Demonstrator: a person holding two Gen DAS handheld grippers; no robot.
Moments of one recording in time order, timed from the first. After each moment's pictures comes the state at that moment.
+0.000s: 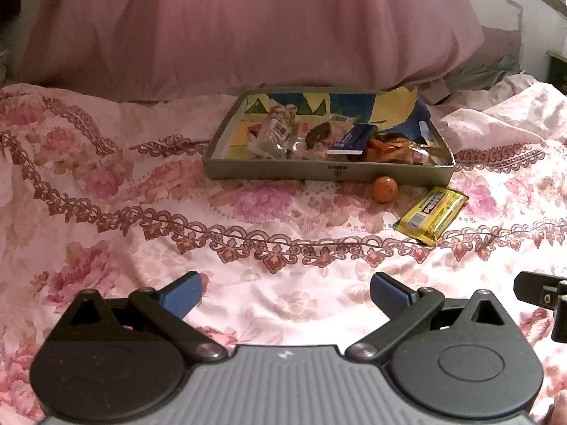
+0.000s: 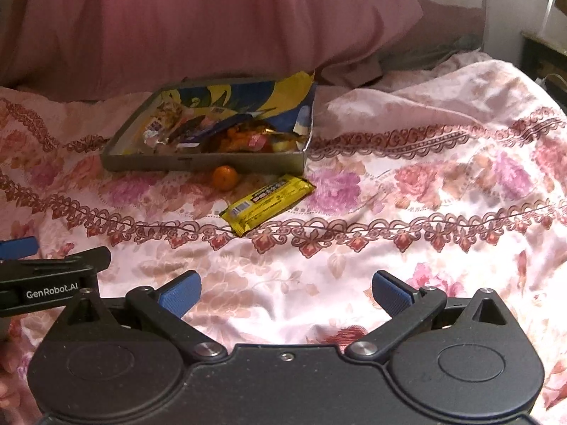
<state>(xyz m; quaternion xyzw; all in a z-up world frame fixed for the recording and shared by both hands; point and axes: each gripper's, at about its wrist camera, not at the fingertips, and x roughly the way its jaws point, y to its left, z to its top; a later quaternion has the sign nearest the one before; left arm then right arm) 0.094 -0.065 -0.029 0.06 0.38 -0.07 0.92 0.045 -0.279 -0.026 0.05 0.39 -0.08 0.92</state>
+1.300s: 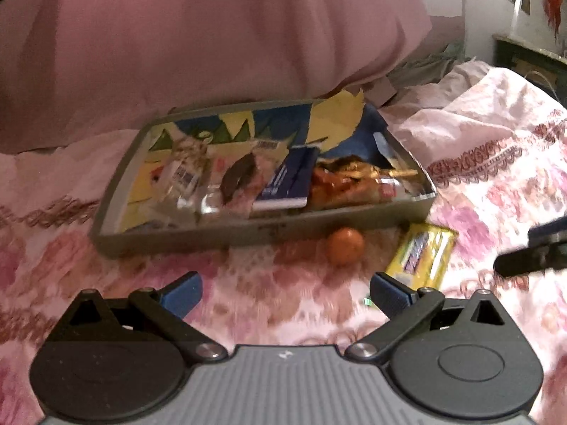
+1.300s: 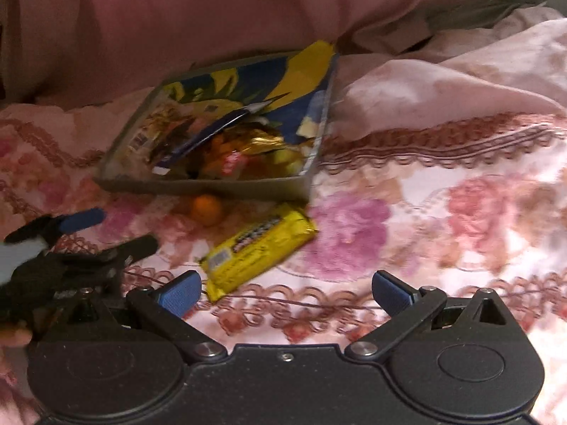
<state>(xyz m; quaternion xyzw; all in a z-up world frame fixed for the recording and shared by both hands) 0.210 -0.111 -0.067 0.09 0.35 -0.21 0.91 0.164 -0.363 -0.059 0.11 0.44 0.04 0.89</state>
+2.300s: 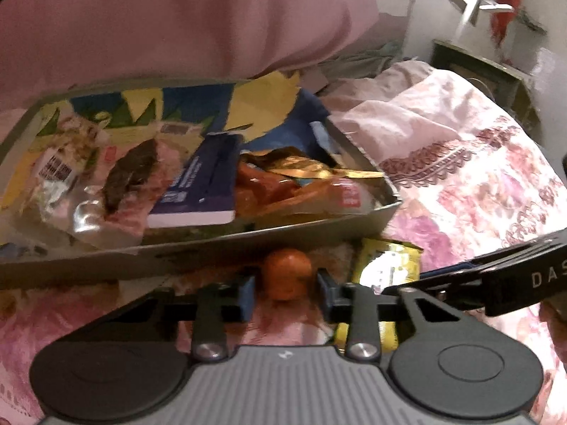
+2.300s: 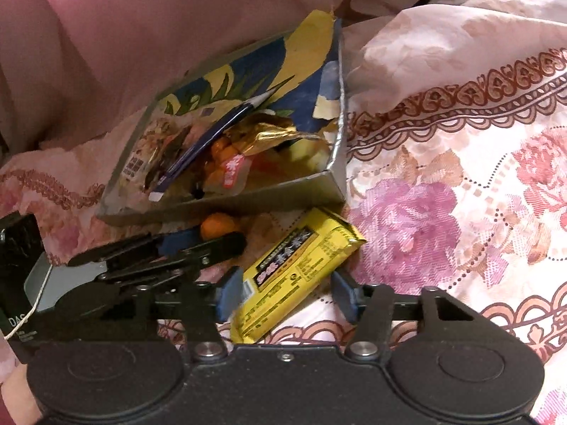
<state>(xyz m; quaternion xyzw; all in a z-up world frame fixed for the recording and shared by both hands) 0.269 -0.135 -0.114 0.03 0.37 -0.35 0.86 0.207 -0.362 -0.103 0.22 0.44 0.05 0.87</state>
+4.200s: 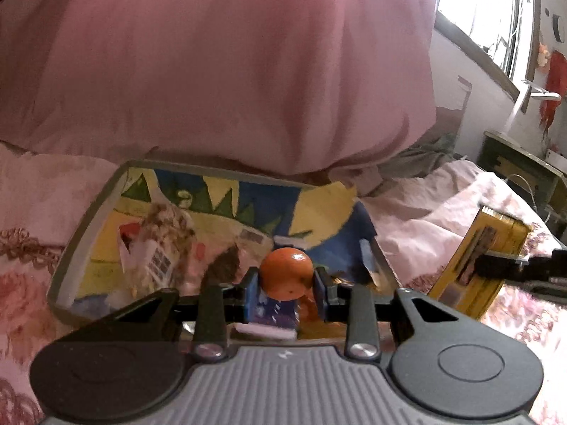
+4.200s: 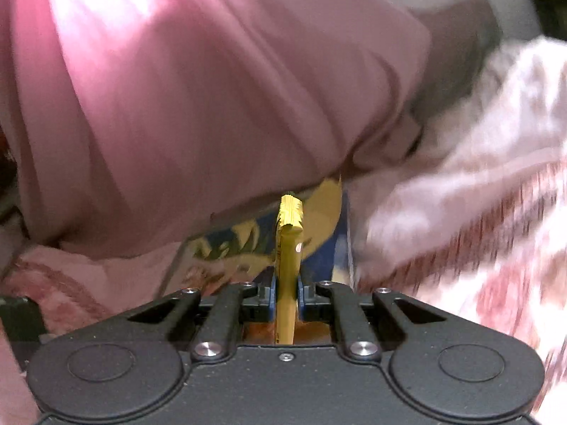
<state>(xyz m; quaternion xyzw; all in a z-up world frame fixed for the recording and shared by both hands) 0.273 -0.101 -0.036 -0.05 0.29 -0.25 0.92 0.183 -0.377 -0.002 0.22 0.23 0.00 0.95</state>
